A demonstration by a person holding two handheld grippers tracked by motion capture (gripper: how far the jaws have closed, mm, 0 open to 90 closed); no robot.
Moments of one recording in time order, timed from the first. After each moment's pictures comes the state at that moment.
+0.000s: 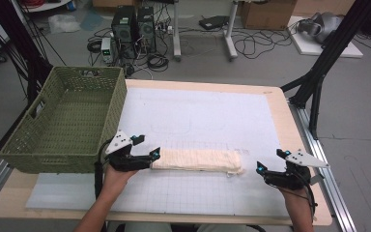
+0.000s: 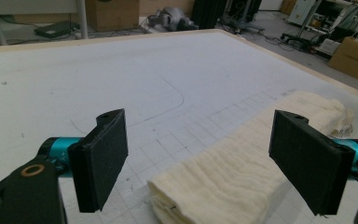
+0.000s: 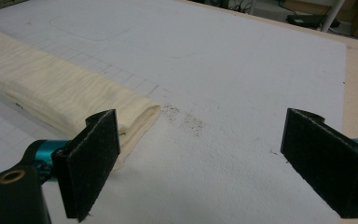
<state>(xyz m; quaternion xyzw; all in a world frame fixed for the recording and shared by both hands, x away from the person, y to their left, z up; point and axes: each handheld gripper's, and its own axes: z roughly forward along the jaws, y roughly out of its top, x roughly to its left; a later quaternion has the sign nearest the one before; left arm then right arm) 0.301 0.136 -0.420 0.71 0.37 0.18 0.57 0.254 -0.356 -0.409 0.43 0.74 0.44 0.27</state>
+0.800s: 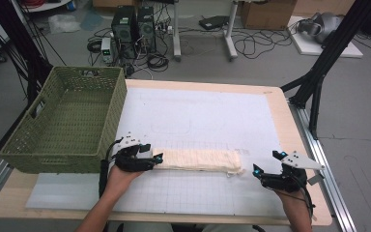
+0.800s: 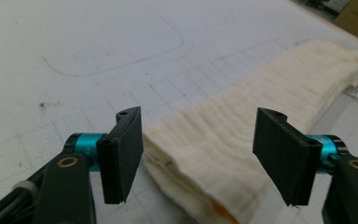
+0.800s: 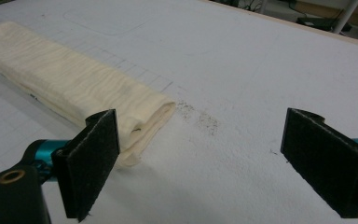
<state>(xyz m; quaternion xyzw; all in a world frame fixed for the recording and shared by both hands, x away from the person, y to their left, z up) 0.311 0.125 -0.440 0.76 0.40 0.11 0.49 0.250 -0.348 -0.413 0.42 0.75 0.44 0.26</state>
